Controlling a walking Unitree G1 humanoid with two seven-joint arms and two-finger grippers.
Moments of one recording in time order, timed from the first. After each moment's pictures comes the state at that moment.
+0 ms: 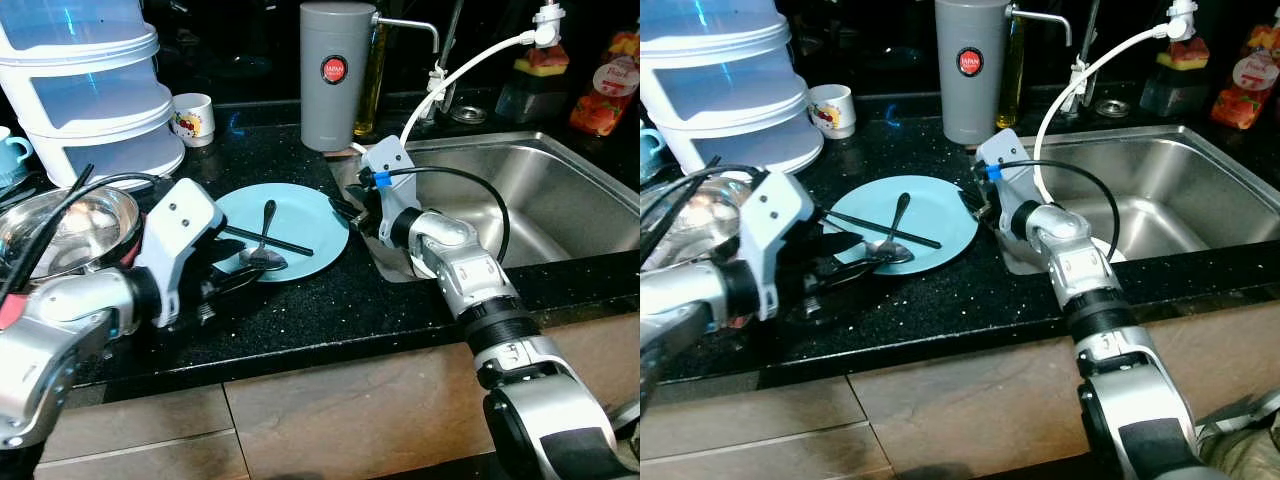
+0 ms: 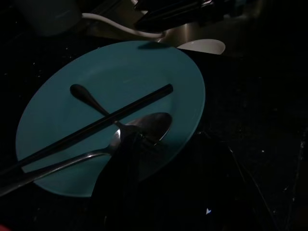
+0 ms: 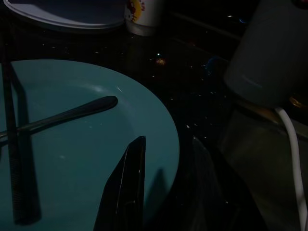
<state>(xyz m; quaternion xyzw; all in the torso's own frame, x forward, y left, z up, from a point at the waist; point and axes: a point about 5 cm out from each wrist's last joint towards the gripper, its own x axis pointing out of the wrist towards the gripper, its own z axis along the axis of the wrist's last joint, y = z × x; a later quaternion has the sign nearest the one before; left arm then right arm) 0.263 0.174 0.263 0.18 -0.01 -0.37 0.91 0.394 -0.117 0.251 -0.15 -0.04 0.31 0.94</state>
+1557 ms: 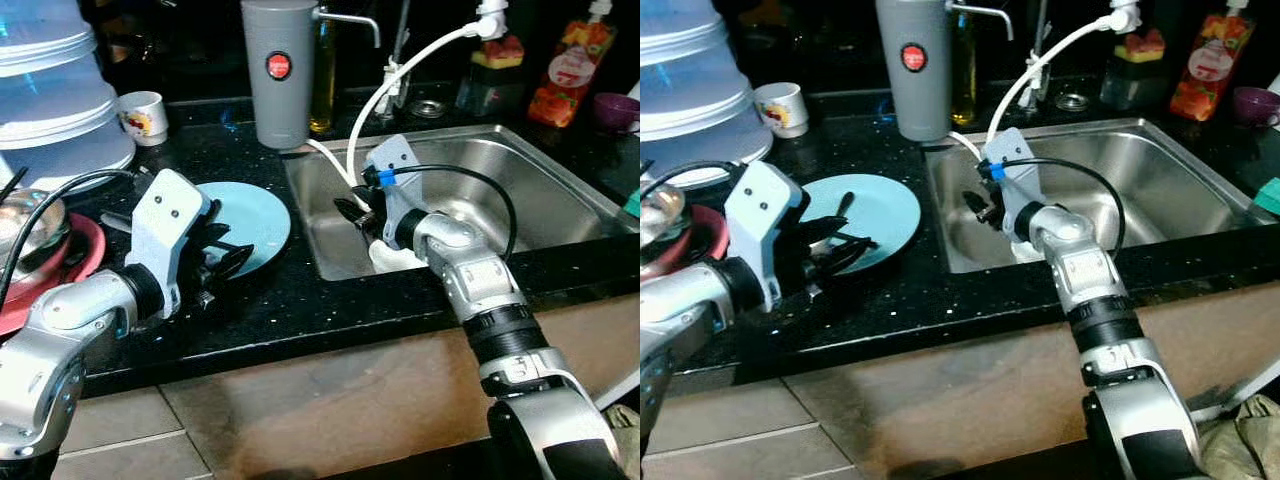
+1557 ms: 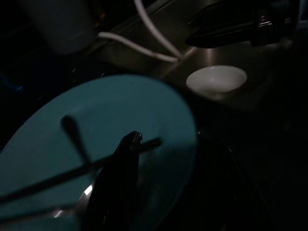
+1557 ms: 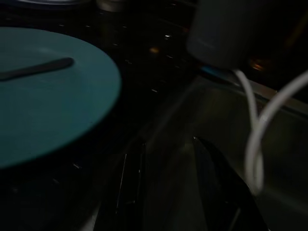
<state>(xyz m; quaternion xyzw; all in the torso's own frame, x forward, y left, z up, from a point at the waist) 0.267 0.175 0.264 0.16 -0.04 -0.28 0.95 0.388 -0.117 0.249 -0.14 -0.02 0.30 0.94</state>
